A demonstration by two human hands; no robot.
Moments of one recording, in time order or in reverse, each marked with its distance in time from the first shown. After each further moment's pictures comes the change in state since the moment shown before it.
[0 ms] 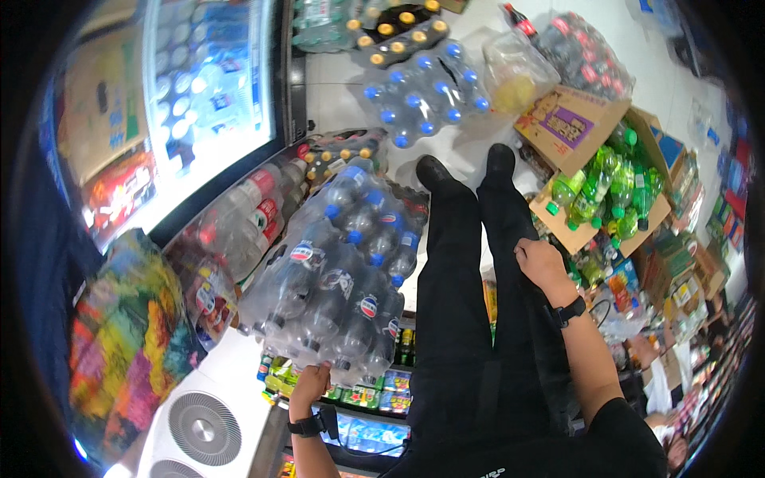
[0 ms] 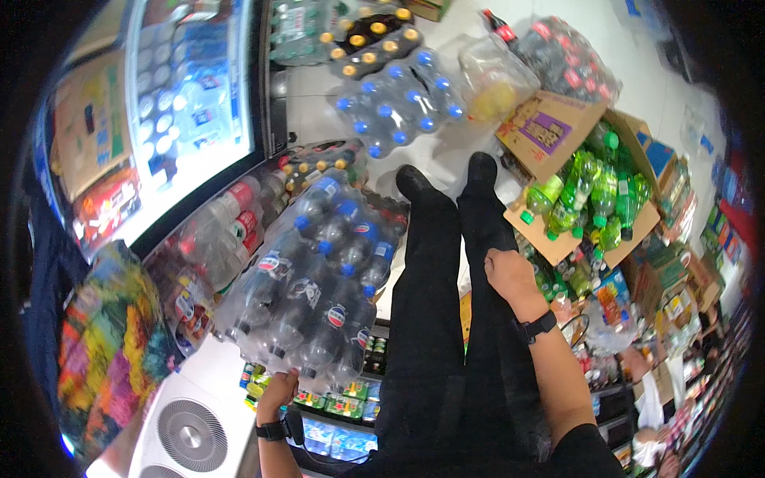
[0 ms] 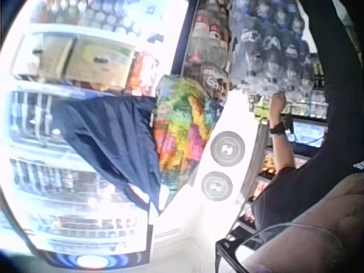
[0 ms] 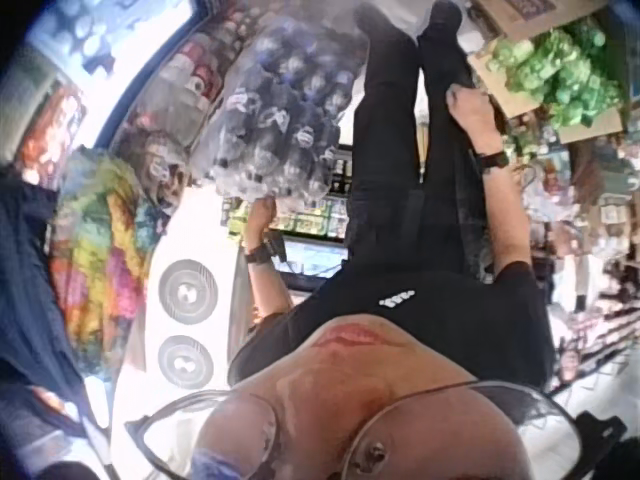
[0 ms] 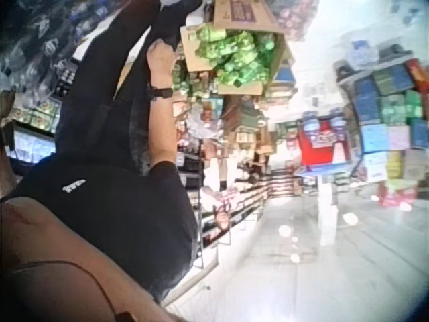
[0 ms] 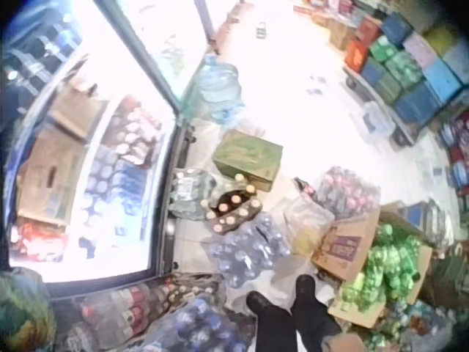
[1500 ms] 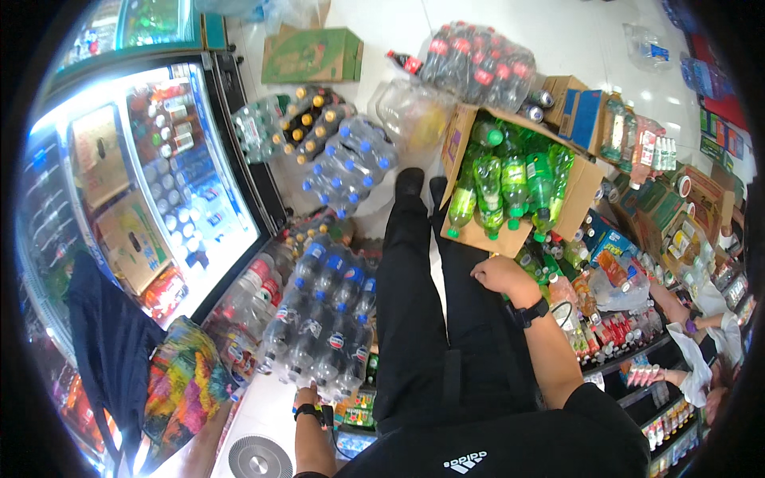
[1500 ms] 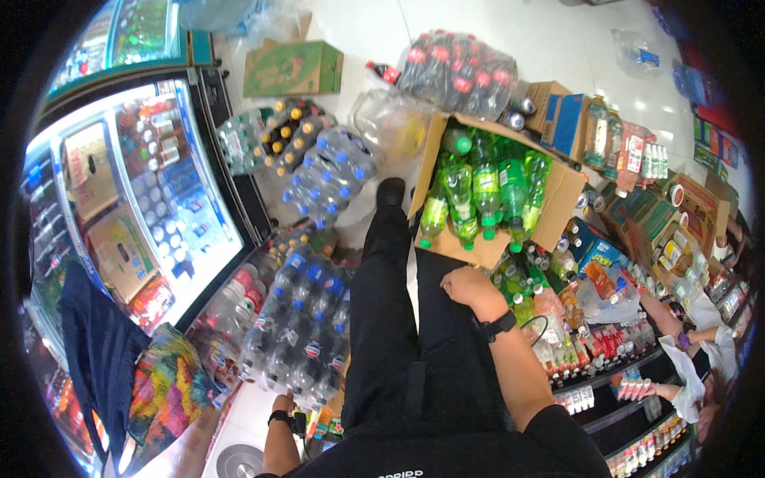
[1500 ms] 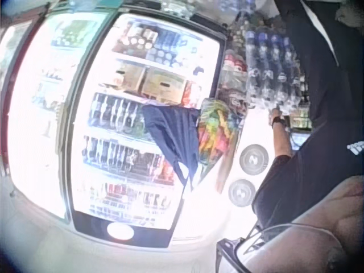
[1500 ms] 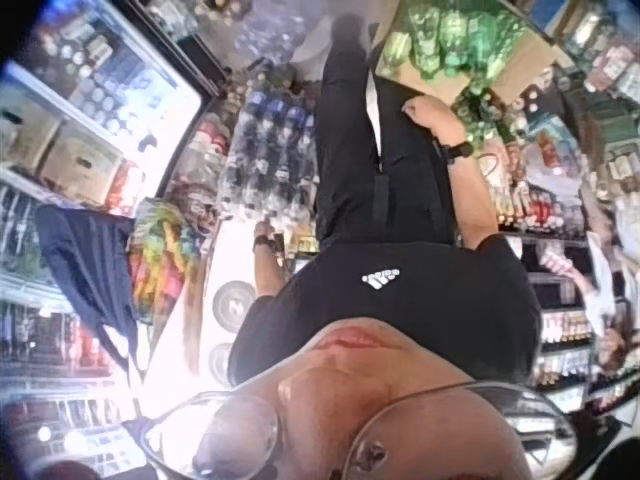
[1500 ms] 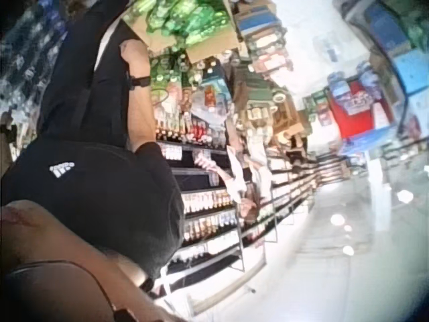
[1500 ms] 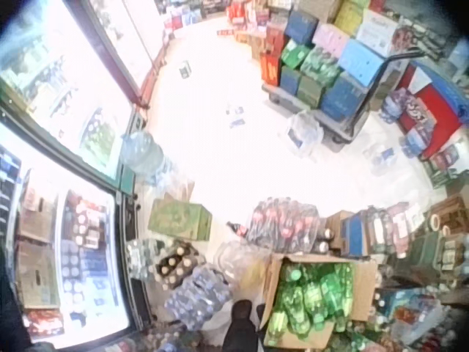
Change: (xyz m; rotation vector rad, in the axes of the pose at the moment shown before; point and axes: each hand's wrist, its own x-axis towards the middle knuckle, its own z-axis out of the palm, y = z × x) left_hand 0.036 -0.060 -0.001 0.560 0.448 -0.274; right_hand -0.039 0.138 -0.054 0.417 -0.104 -0.179
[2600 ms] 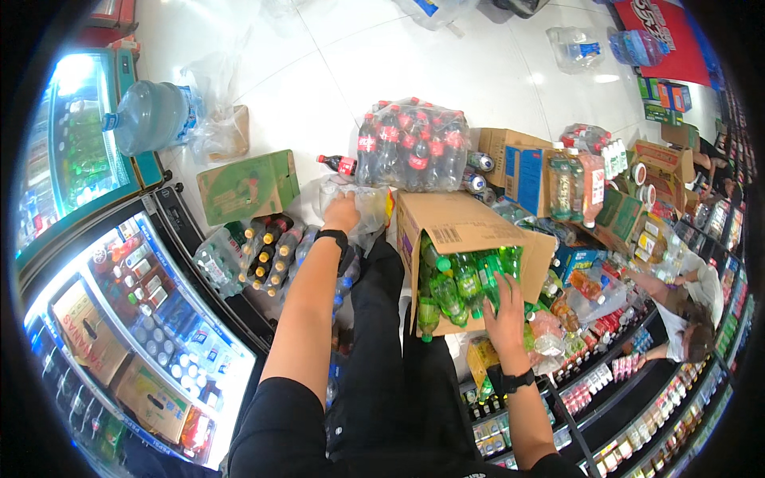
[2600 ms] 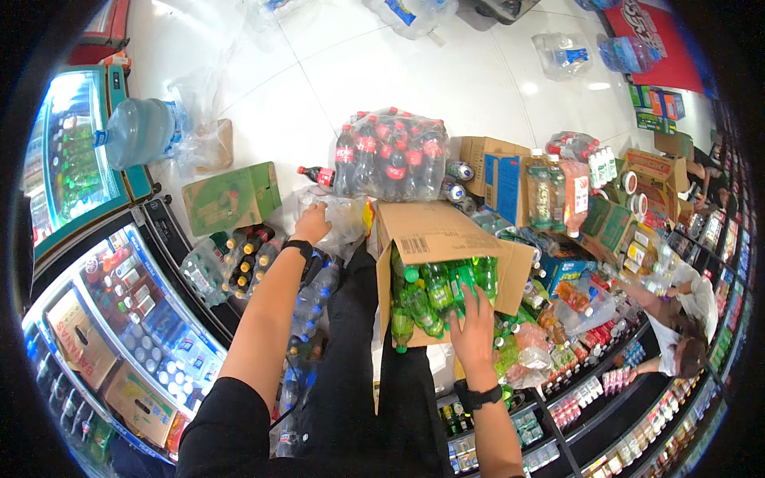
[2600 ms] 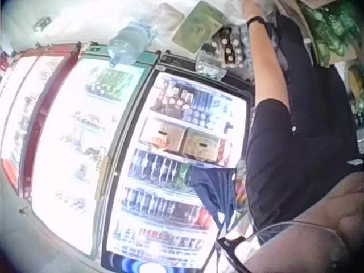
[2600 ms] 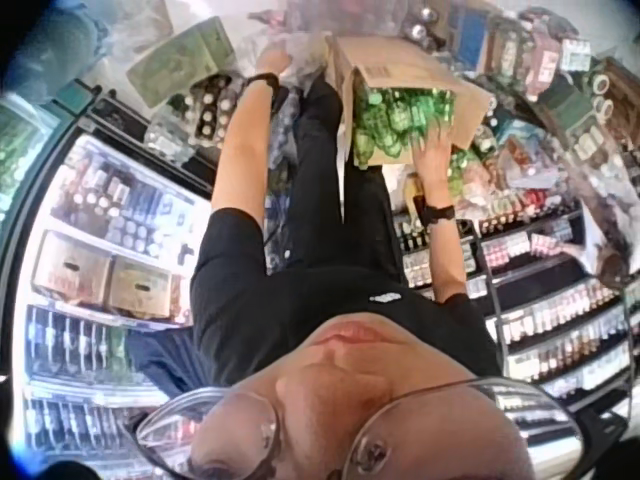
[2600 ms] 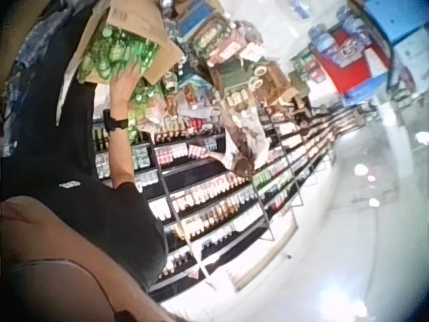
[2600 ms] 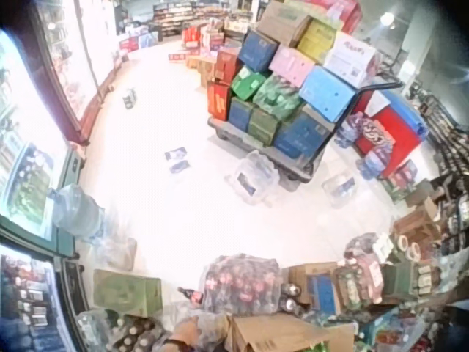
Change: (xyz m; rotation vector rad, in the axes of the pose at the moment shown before) left_hand -0.062 0.791 -0.428 0.224 0.543 1.330; right_hand 0.021 -0.021 -0.148 0.127 0.944 0.509
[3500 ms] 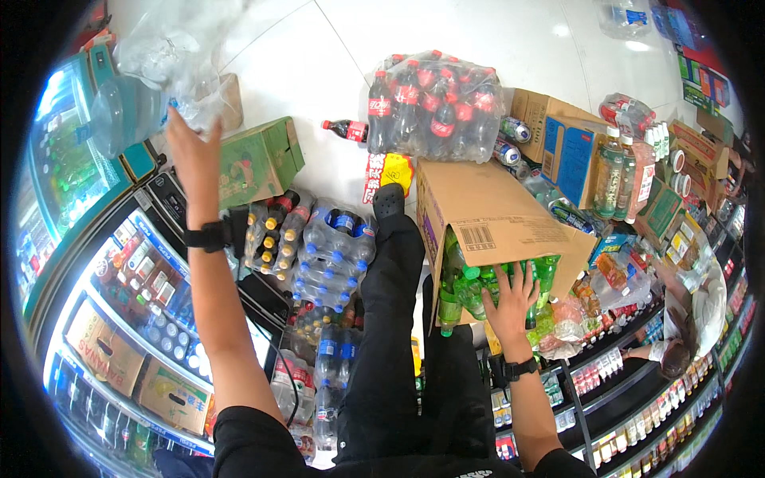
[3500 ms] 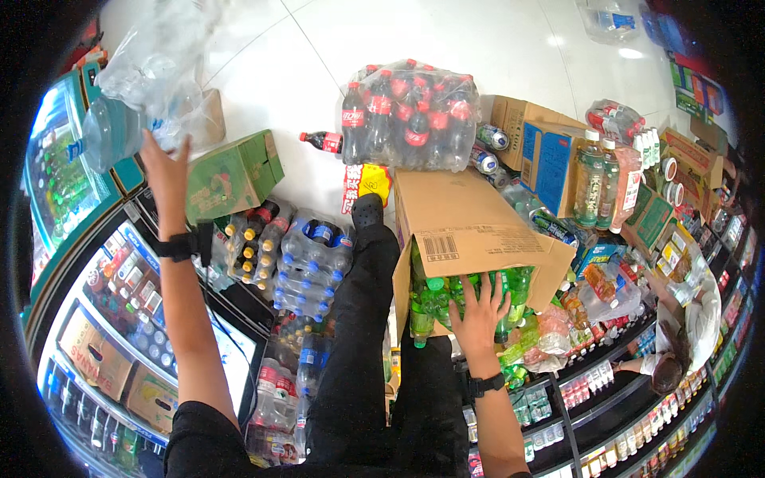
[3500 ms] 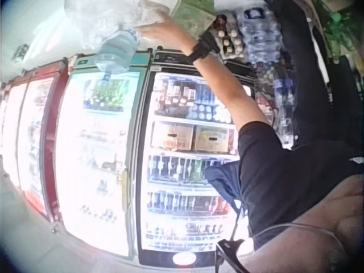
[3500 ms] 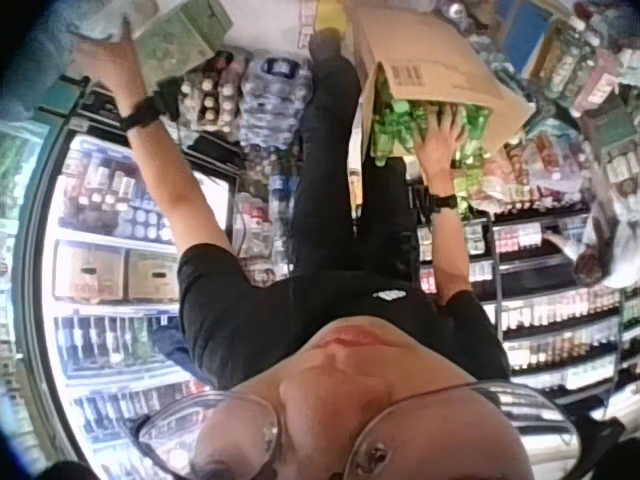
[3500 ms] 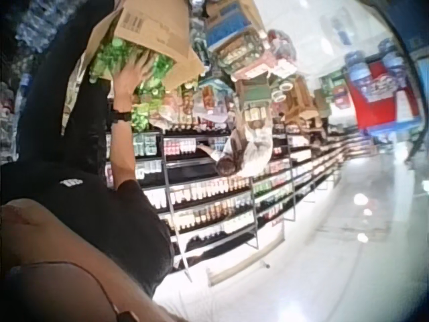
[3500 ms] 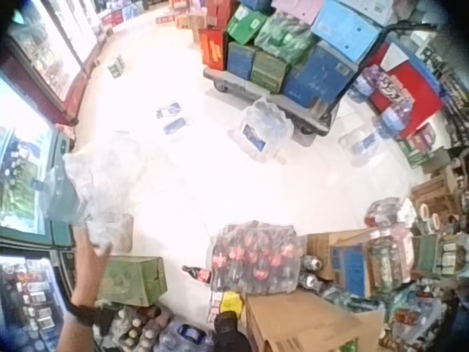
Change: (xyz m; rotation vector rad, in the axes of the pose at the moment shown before) left_hand 0.011 -0.072 -0.230 0.105 0.867 -0.168; right_hand 0.041 0.007 0.067 -0.283 -0.212 0.065
